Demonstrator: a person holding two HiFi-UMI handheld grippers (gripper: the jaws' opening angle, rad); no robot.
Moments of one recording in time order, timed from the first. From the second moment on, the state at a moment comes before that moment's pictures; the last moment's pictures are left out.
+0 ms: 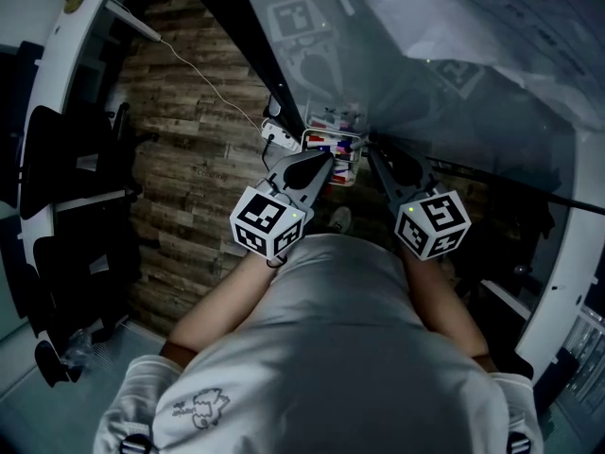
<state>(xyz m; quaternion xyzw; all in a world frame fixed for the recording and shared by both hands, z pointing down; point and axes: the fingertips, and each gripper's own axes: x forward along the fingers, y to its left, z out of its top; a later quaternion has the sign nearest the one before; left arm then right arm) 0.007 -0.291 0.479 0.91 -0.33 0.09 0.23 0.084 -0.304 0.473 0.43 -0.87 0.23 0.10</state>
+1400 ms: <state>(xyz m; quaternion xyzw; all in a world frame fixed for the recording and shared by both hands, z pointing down) 0.019 -0.206 0.451 0.92 -0.33 0.08 0.19 0.097 -0.220 0.428 0.42 -0.88 0.20 0.07</state>
